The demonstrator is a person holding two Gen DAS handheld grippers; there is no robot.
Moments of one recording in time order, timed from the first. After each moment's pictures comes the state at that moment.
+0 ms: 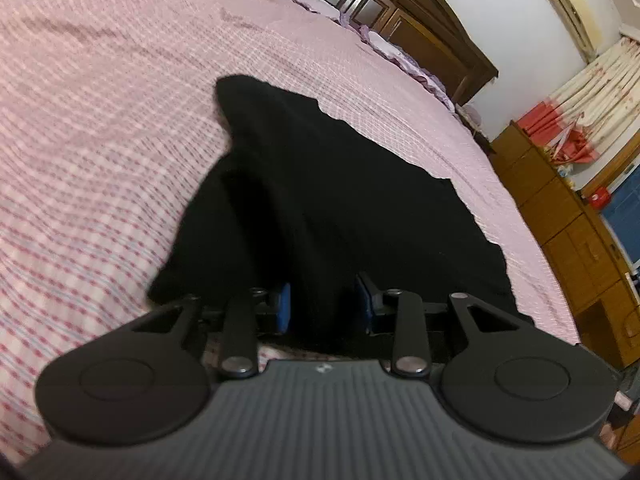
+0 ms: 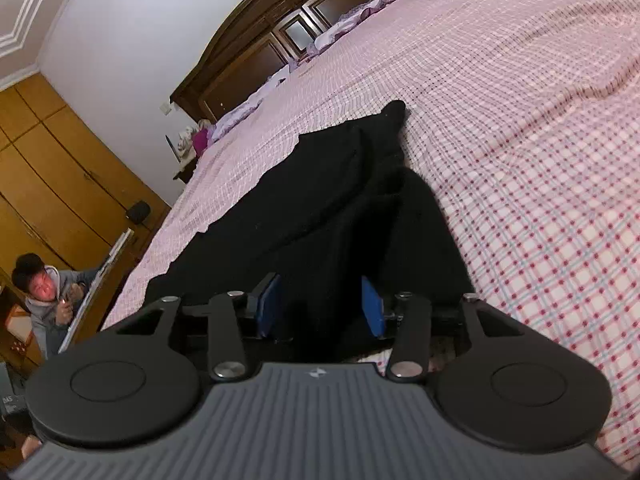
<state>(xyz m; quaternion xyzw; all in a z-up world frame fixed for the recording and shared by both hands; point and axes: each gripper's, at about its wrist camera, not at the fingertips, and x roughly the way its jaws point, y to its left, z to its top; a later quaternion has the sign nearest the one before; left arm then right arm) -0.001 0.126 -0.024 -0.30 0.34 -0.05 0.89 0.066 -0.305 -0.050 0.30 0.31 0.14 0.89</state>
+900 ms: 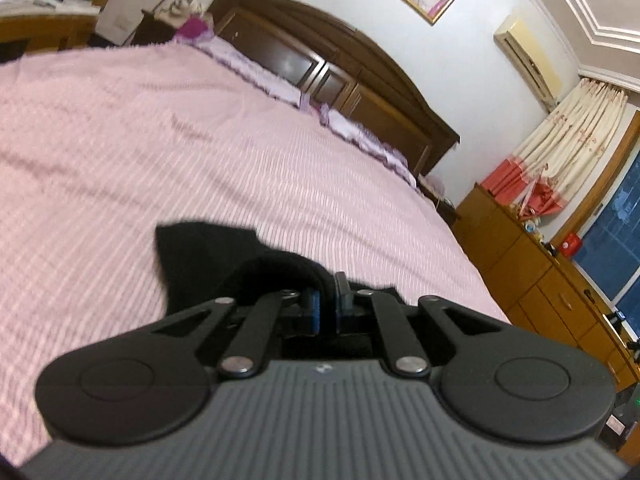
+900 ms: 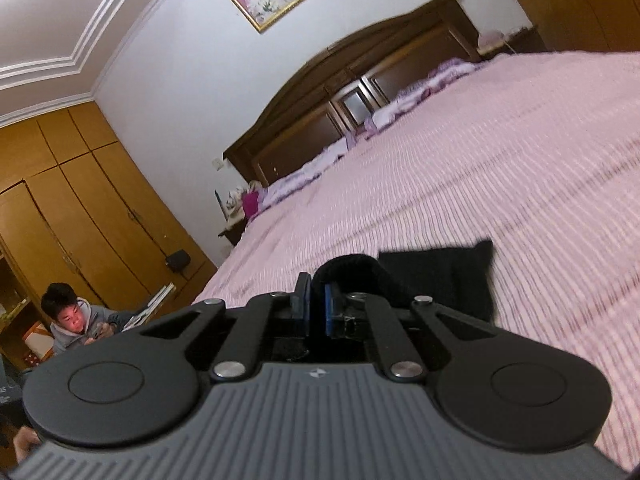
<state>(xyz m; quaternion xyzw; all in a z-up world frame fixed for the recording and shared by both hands) 0.037 0.132 0.075 -0.29 0.21 -0.05 0.93 0.088 -0.293 0.048 0.28 0.18 0.18 0.92</state>
